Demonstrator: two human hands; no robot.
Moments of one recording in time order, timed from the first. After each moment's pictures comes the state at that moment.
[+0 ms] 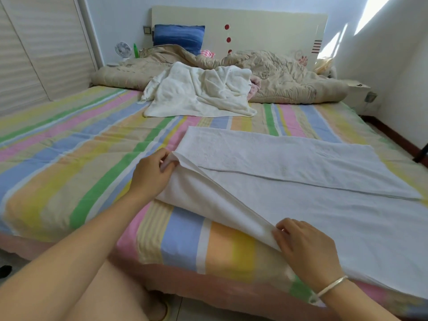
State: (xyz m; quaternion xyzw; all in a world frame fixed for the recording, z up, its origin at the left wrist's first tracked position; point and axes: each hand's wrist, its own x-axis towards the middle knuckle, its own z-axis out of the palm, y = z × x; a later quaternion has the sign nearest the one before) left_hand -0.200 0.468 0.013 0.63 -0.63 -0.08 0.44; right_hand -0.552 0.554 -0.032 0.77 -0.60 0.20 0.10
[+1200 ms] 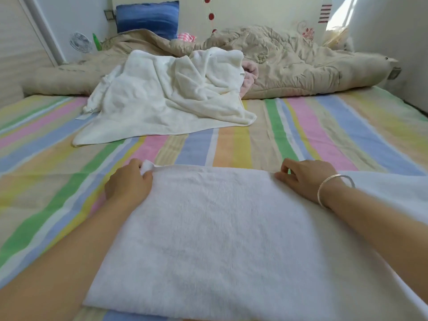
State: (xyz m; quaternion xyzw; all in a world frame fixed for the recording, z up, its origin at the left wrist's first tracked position) left_hand -0.200 0.116 -0.054 0.81 -0.56 0.01 0.17; right_hand -0.603 0.082 -0.036 0.80 -0.60 0.03 0.07
